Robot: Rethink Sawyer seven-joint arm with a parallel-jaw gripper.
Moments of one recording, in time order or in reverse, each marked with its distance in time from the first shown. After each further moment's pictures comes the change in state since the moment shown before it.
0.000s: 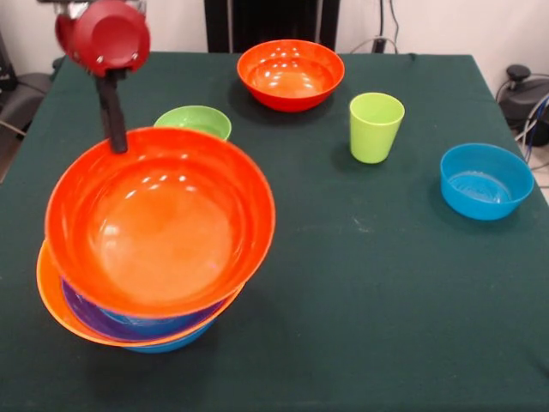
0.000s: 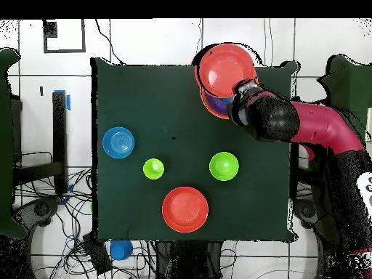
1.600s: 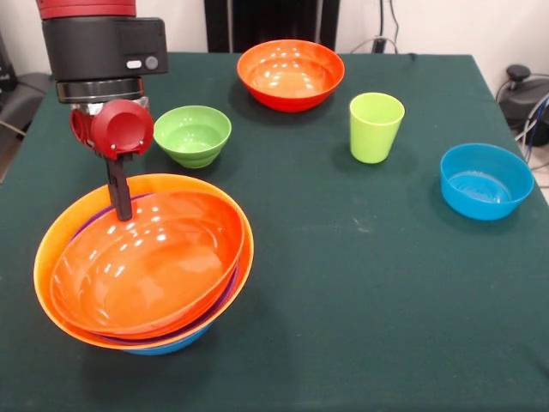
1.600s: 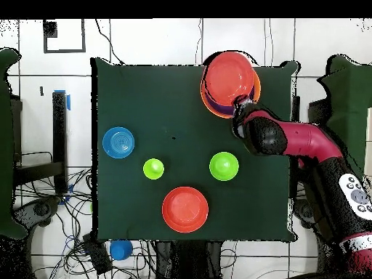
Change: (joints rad) arm -0.073 0.184 0.032 0.012 -0.195 -0.203 0.000
